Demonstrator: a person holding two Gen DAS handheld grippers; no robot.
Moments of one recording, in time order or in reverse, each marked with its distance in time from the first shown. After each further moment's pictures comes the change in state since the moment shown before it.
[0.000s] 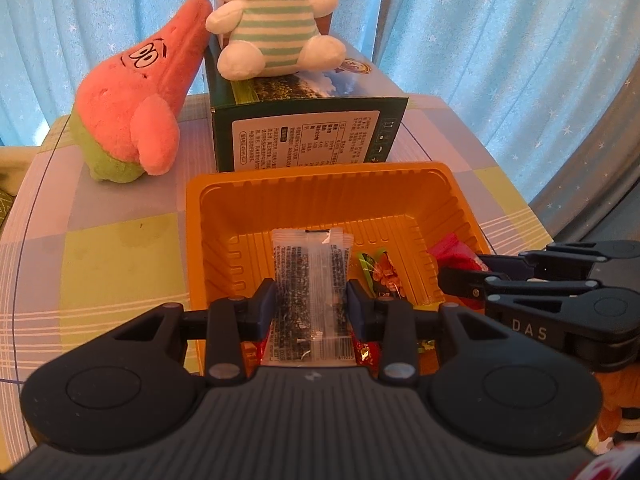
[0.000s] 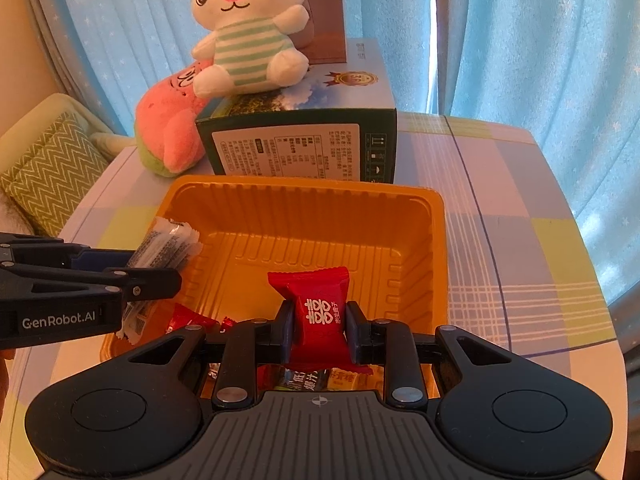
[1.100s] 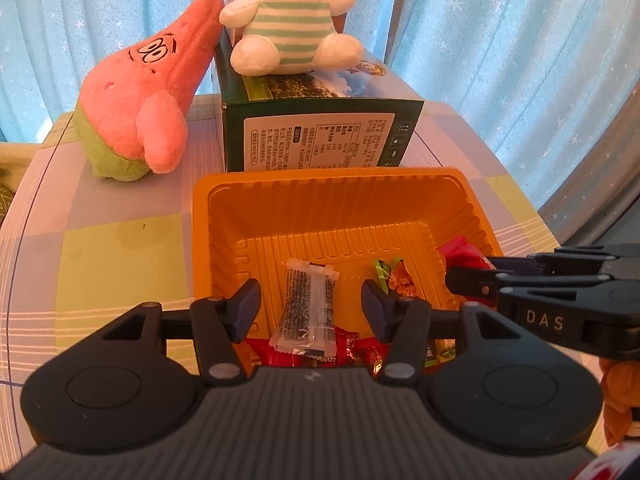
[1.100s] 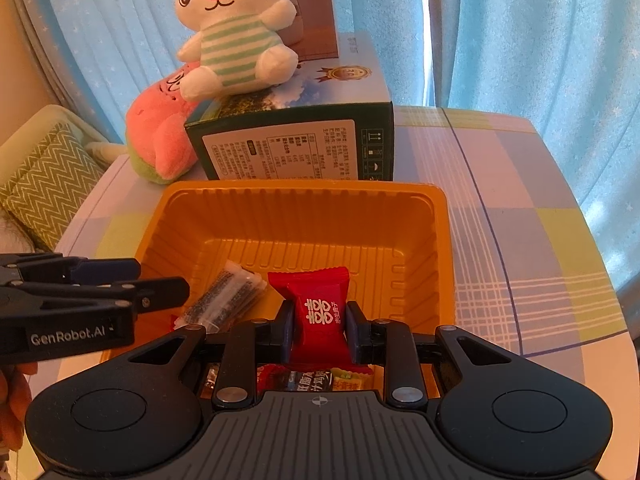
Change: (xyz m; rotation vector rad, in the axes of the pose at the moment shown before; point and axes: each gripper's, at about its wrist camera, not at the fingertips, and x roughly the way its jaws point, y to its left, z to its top) left arm 0.010 0.008 -0.004 -0.016 -0.029 0.016; right arm 0.009 -0.001 0.005 0.041 -0.005 0.009
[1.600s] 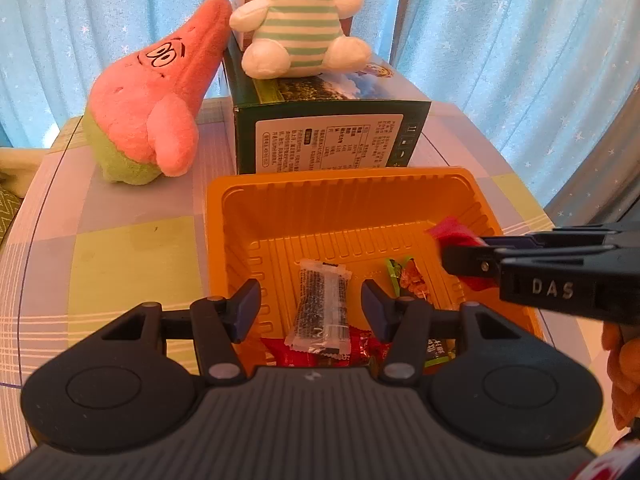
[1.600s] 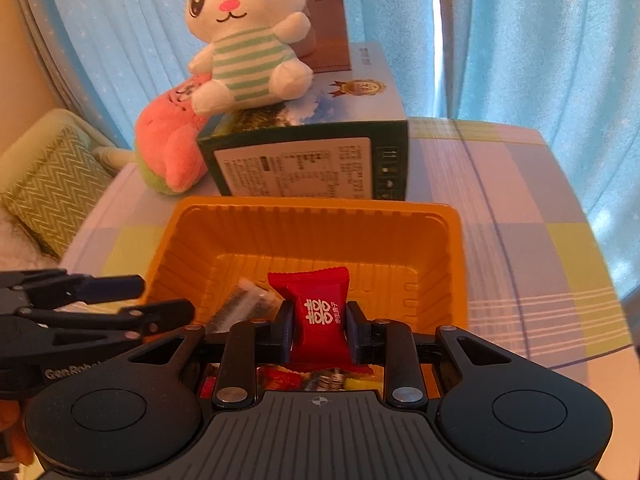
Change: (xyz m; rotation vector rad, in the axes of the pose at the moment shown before) left arm -0.004 0.007 -0.001 0.009 -0.007 0.017; right arm 0.002 0.003 0.013 0.036 -0.020 0.095
